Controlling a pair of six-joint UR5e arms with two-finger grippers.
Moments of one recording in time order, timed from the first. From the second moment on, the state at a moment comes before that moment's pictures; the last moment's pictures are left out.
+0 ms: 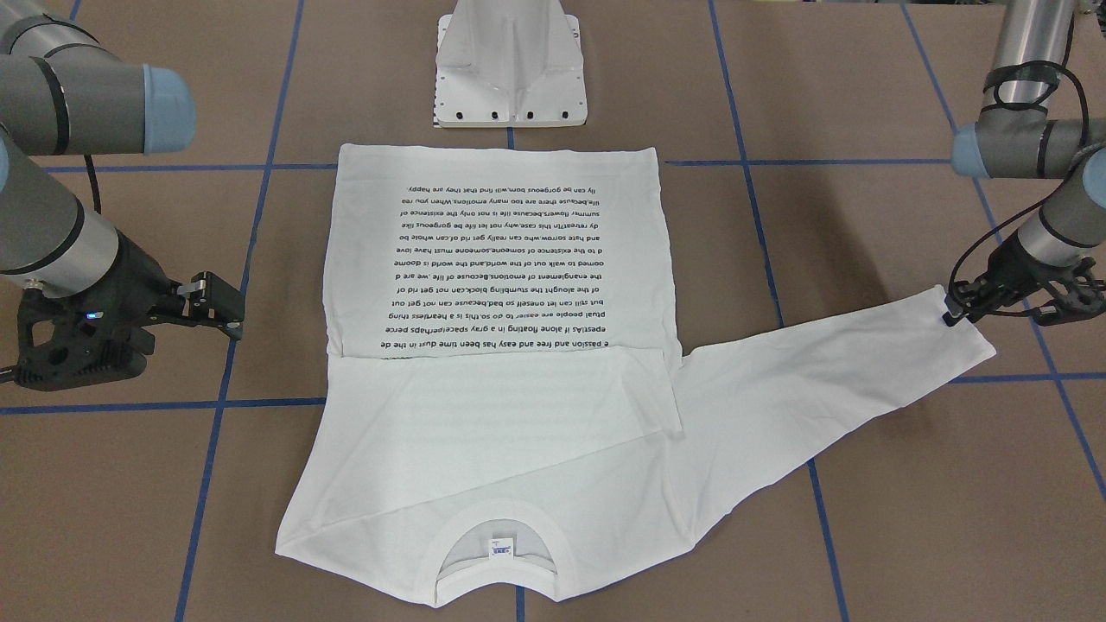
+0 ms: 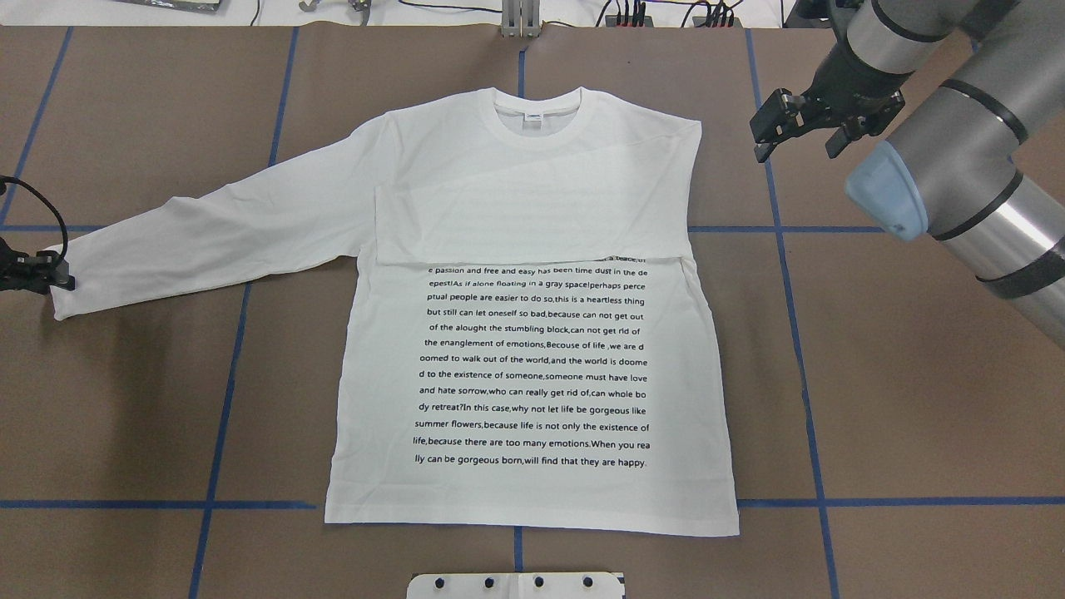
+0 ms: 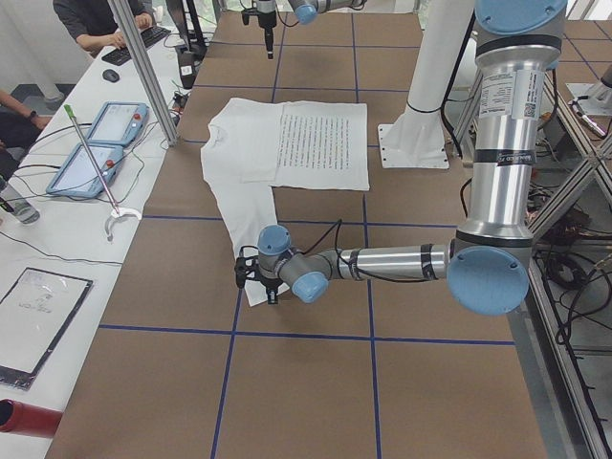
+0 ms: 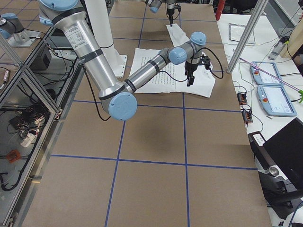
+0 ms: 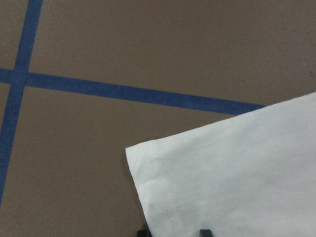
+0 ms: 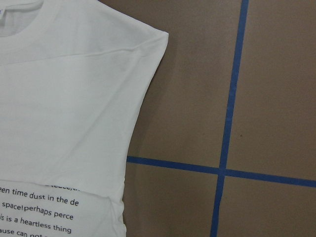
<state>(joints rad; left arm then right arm) -1.05 -1.60 -1.36 -2.36 -2.16 -0.90 1.04 -1.04 1.70 -1.71 2.27 0.61</state>
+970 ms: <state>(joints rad) -1.05 -1.59 -1.41 -2.35 -2.16 -0.90 1.05 -1.05 1.70 -1.71 2.27 0.61</state>
